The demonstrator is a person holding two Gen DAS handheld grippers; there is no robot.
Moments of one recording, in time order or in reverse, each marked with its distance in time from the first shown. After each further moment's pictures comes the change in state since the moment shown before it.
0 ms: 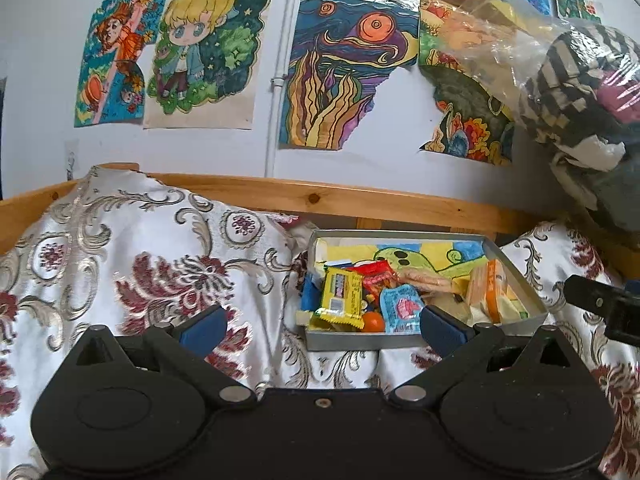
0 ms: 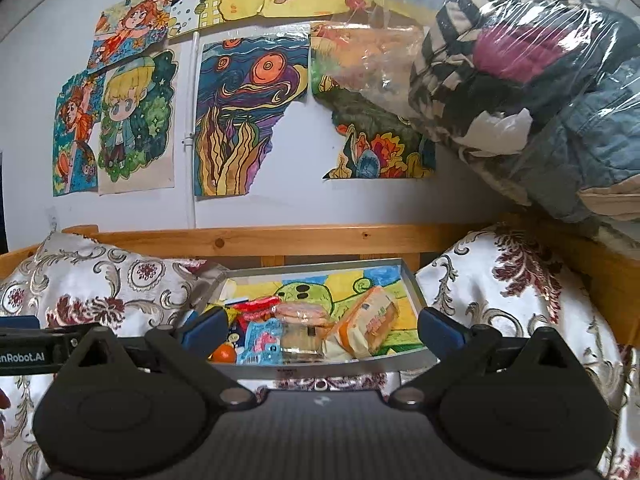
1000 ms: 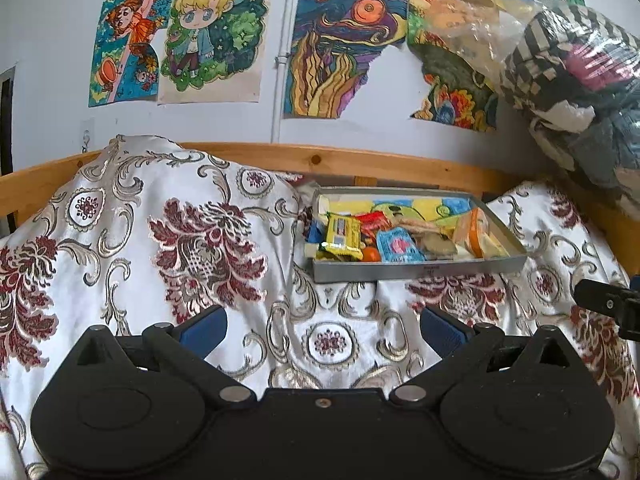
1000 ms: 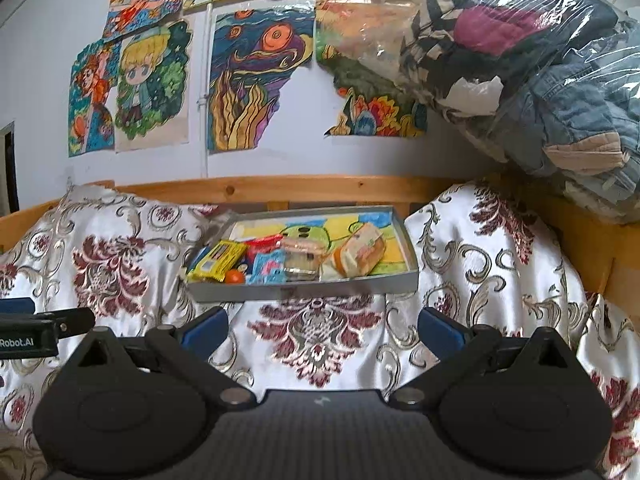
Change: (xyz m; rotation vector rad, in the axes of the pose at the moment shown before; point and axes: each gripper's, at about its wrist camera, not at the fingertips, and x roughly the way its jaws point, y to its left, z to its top) left arm -0.066 0.006 -0.051 0.024 0.067 -0.011; right arm -0.069 -0.002 -0.039 -0.025 0.116 0.009
